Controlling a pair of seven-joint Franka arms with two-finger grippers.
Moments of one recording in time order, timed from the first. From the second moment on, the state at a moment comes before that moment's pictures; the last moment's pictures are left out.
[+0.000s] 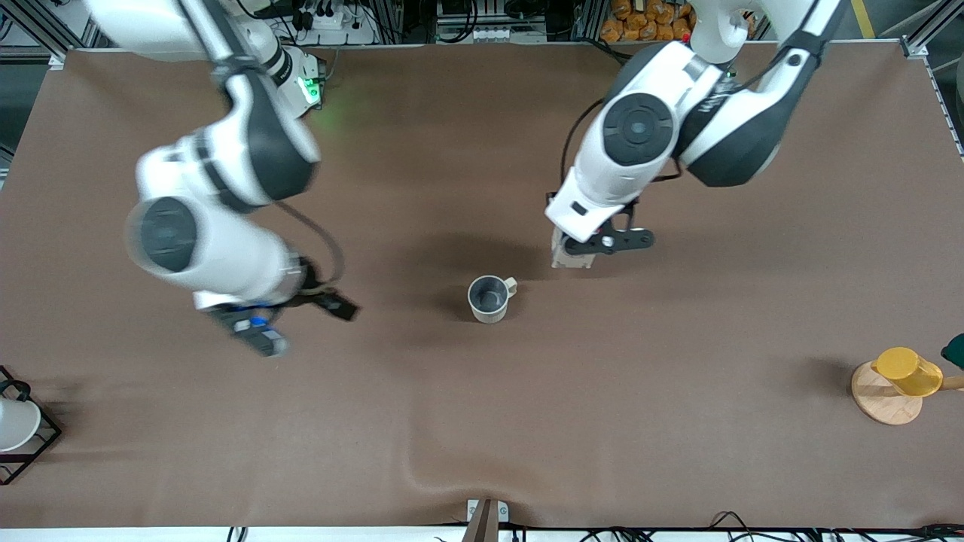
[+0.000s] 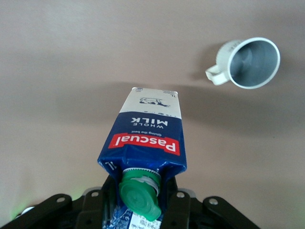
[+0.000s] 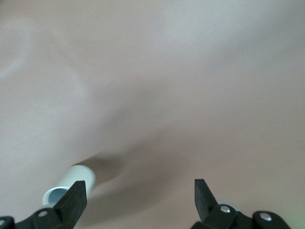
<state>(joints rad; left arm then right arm) -0.14 0.41 -0.59 -1.46 0.09 1.60 -0.80 0.27 0.51 0.03 -1.21 0.12 1.63 0.79</state>
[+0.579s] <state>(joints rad) -0.30 0.55 -0.59 -1.36 0.09 1.65 -0.93 -0.03 0.43 0.03 -1.21 0.06 1.56 0.26</state>
